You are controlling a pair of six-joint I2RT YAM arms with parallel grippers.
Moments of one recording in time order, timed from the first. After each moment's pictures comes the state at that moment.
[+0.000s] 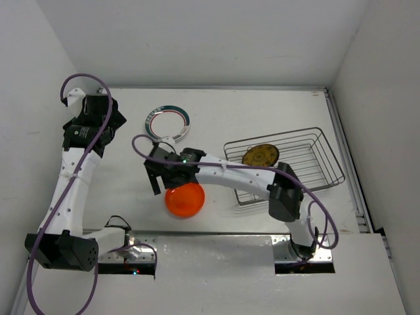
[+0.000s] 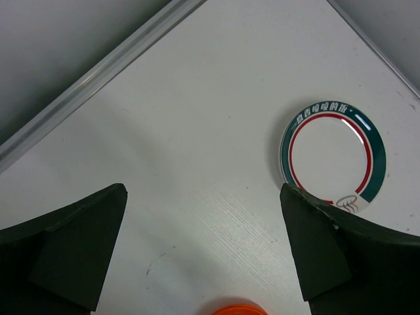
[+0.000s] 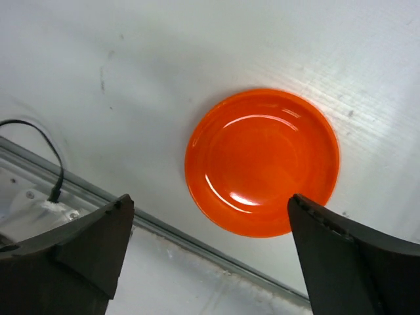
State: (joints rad) left arm -0.04 1.16 1.33 -0.88 -0.59 -0.66; right arm 1.19 2.07 1.86 -0.85 0.31 0.71
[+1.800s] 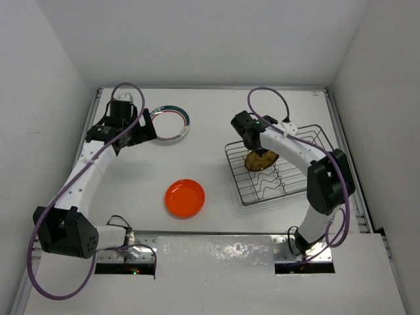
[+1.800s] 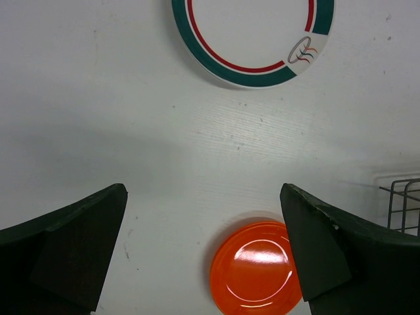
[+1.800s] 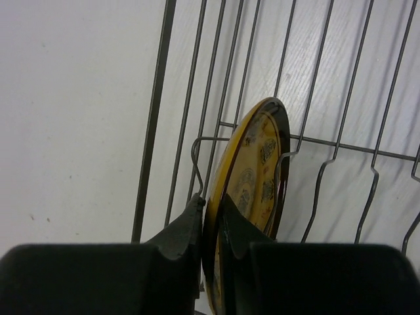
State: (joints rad) left arm -0.12 1.27 1.18 -0.72 -0.11 -0.38; right arm 0.55 1.75 1.34 -0.99 0.81 1.73
